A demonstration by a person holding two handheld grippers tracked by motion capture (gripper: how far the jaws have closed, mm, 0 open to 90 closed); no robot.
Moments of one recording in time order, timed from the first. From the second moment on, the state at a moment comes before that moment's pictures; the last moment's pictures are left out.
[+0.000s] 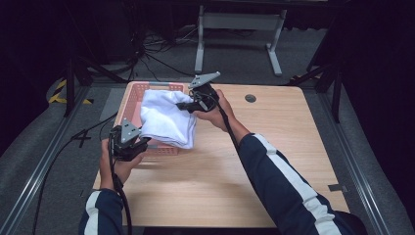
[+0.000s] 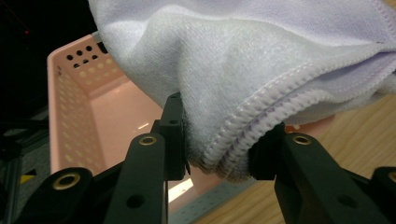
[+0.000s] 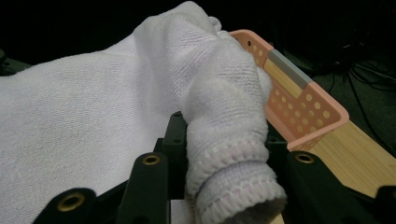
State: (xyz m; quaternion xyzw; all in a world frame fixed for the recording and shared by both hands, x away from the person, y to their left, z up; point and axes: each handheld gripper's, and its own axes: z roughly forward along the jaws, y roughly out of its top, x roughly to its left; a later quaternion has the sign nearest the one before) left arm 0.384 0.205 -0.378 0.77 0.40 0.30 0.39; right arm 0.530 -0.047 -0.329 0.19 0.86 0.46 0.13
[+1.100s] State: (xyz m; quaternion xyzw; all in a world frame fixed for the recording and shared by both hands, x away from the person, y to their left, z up) left arm 0.412 0.239 -0.412 0.76 0.48 0.29 0.33; right arm 0.560 0.014 -0.375 0.21 0.87 0.43 0.14
